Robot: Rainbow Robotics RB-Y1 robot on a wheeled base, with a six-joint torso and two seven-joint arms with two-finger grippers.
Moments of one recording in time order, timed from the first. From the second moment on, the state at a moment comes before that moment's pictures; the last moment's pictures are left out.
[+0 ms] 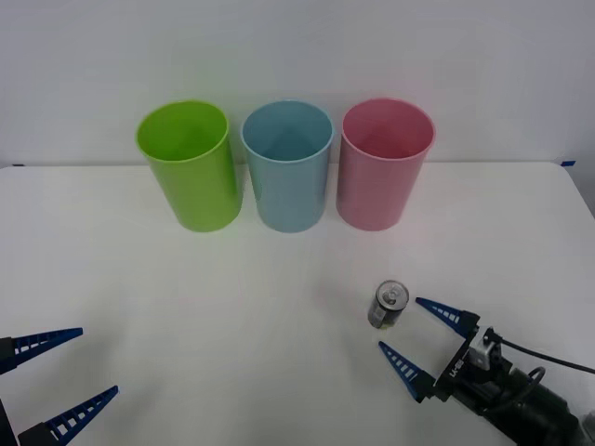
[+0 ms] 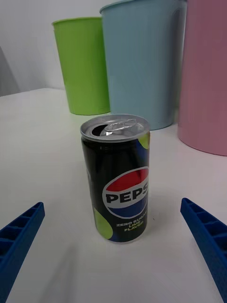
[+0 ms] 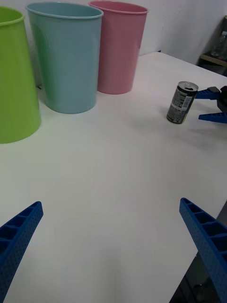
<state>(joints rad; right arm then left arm) 0.08 -0.27 -0.11 -1.12 1.00 -1.12 0.63 0.61 0.57 0.39 -1.93 -1.12 -1.12 0.06</state>
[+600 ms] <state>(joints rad) 0.04 -0.25 -0.07 -1.12 1.00 -1.05 0.64 0.61 0.57 0.39 -1.93 -1.12 -1.12 0.06</state>
